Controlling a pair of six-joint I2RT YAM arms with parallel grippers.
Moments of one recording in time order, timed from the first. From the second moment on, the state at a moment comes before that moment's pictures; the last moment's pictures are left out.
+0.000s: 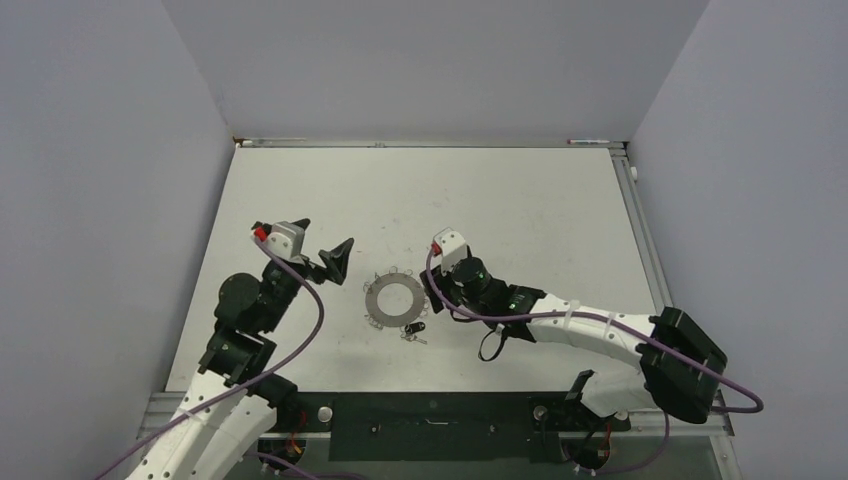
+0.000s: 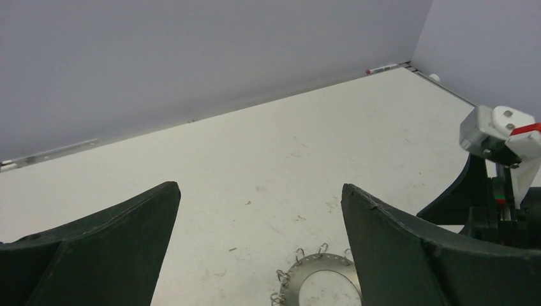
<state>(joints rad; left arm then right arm) -0.43 0.51 0.56 0.08 0.00 -0.02 0.96 1.35 0.74 0.04 0.22 0.15</state>
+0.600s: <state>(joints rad) -0.39 0.94 0.89 -0.24 0.02 -0.36 0.96 0.93 0.60 0.07 0.59 0.26</state>
